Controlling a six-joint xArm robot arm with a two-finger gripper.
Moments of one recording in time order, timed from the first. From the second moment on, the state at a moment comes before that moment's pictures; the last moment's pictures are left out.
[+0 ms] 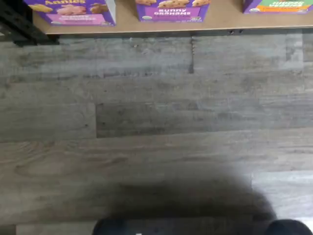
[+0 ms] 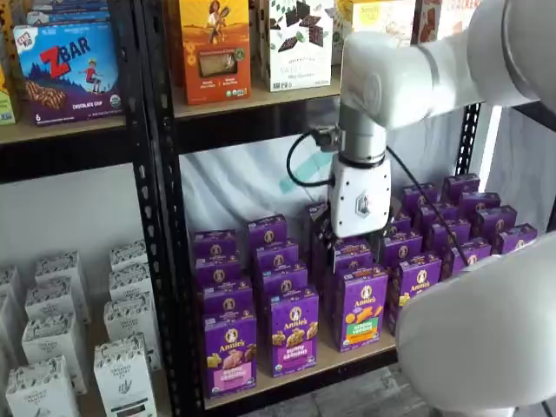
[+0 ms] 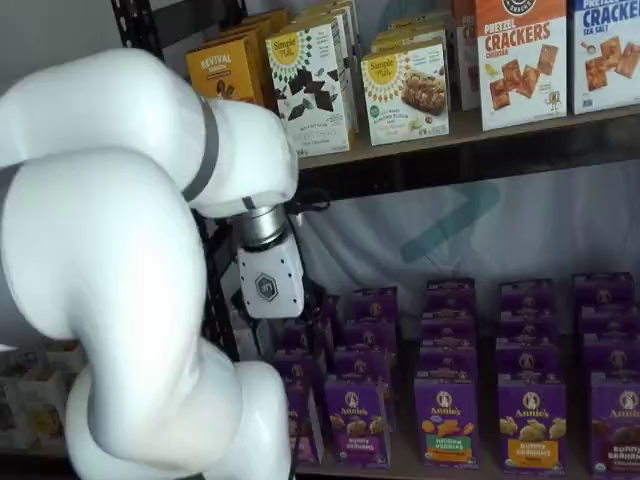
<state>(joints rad) 0.20 -0.75 -0.34 -0.01 1.08 0.22</state>
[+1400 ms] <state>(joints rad) 0.27 -0.19 -0.35 0.02 0.55 0.26</state>
